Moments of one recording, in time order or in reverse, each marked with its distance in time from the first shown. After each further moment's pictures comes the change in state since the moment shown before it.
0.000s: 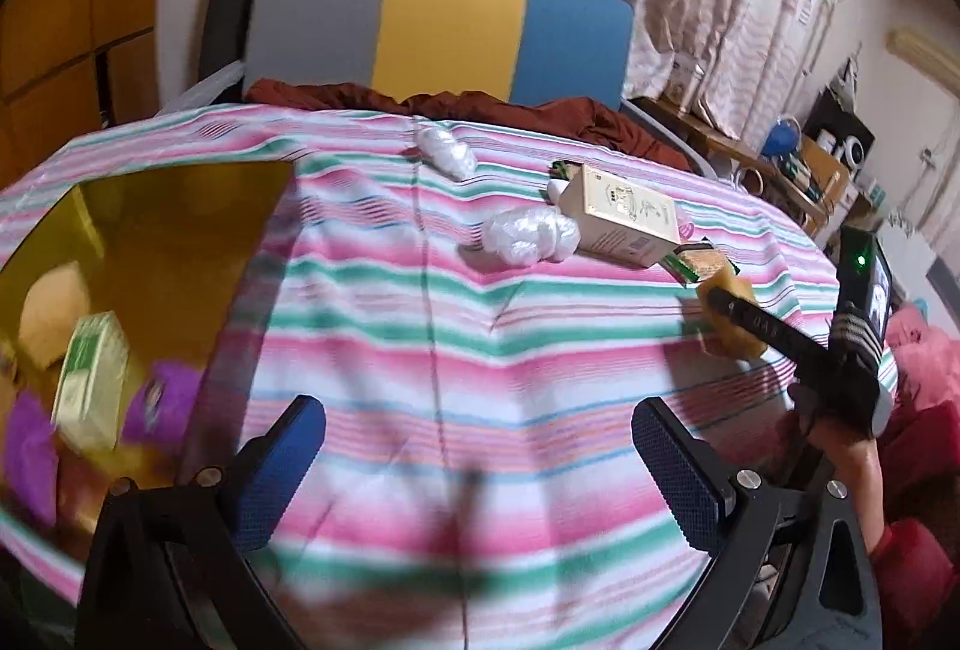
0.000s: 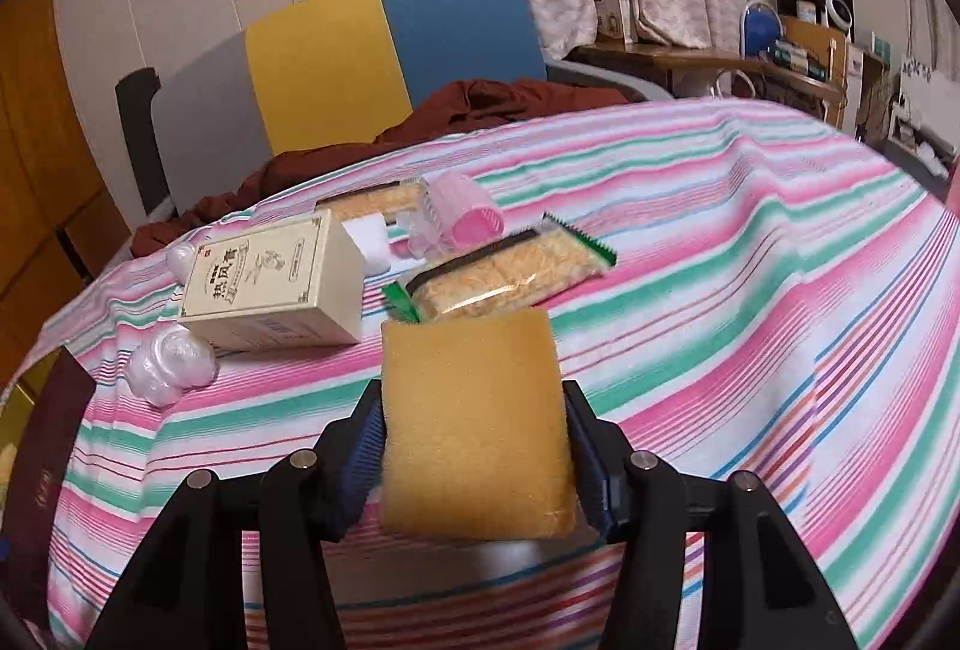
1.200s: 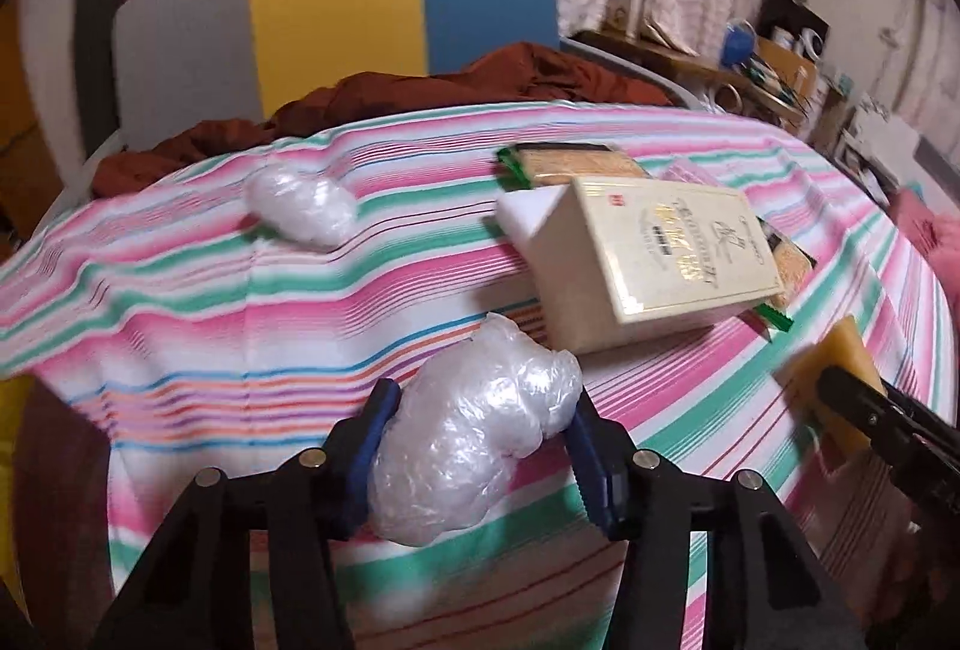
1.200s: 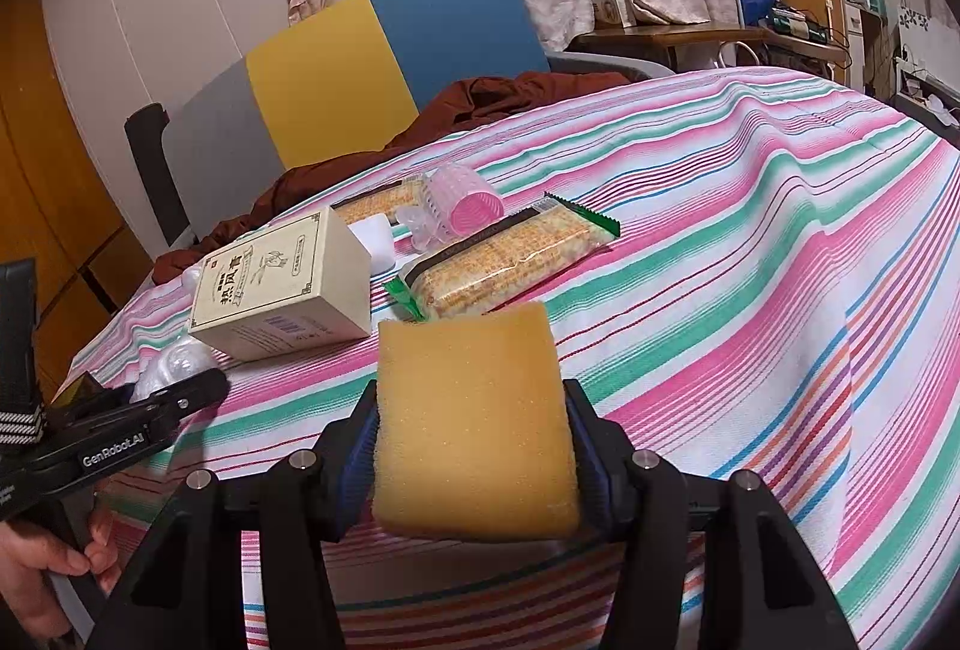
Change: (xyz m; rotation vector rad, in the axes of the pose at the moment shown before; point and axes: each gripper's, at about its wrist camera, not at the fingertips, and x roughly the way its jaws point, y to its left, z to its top) left arm 0.165 -0.037 0.082 0.226 0.066 -0.029; right arm 0.004 -0.013 -0.006 0.065 -0.025 0.082
